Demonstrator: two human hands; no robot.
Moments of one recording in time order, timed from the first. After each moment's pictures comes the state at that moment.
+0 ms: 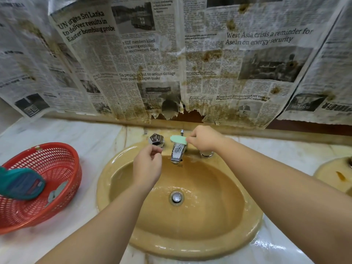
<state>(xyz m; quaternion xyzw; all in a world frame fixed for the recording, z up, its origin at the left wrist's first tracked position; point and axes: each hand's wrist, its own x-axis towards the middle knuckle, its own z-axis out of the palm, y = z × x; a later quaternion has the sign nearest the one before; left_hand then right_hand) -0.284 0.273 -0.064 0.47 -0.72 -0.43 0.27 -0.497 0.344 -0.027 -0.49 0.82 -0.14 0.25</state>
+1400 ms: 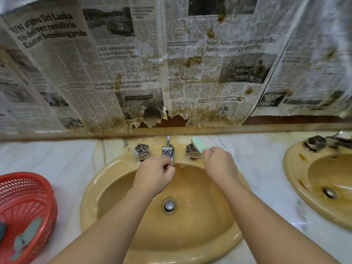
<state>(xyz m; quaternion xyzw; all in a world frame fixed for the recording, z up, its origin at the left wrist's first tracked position) -0.305 0.252 -0.074 0.22 -0.93 -0.25 0.13 -0.441 0.413 -0.060 -0.12 0.96 -0.26 0.06</state>
